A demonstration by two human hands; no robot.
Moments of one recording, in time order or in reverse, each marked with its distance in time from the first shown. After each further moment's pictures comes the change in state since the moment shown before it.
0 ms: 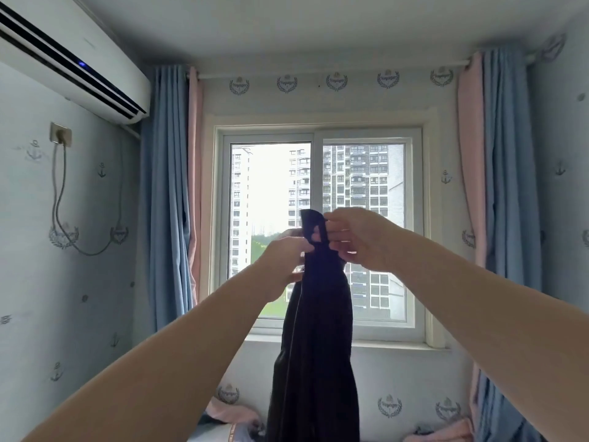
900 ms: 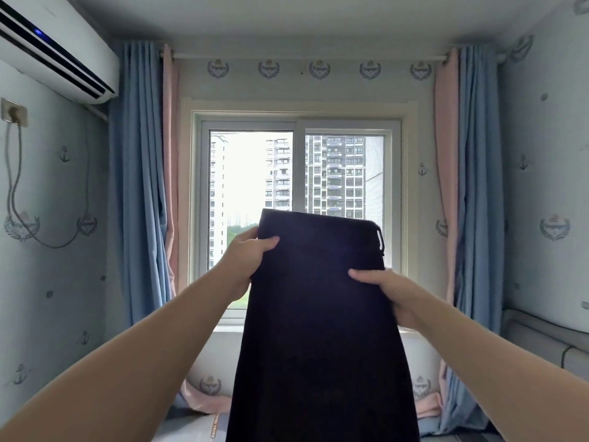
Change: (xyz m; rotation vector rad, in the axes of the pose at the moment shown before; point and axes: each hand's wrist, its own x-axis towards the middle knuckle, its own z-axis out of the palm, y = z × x) left_hand 0.009 -0.021 -0.061 -0.033 0.026 0.088; right_hand -0.008 0.119 -0.040 0.243 -0.004 0.088
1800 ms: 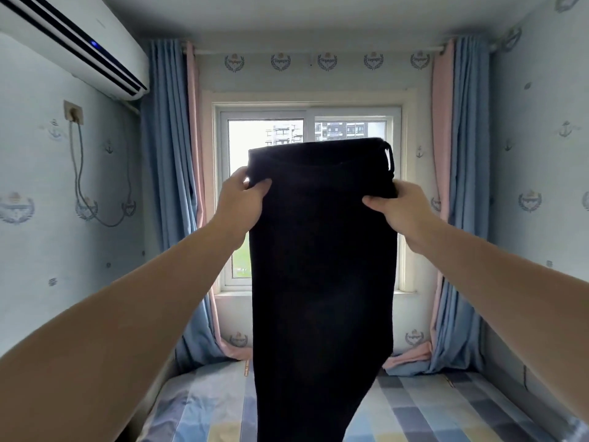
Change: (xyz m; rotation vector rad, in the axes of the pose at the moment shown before) left_hand -0.194 0.131 -0.072 0.185 0.141 0.302; right_hand -0.207 -0.082 0.147 -0.312 0.359 -0.539
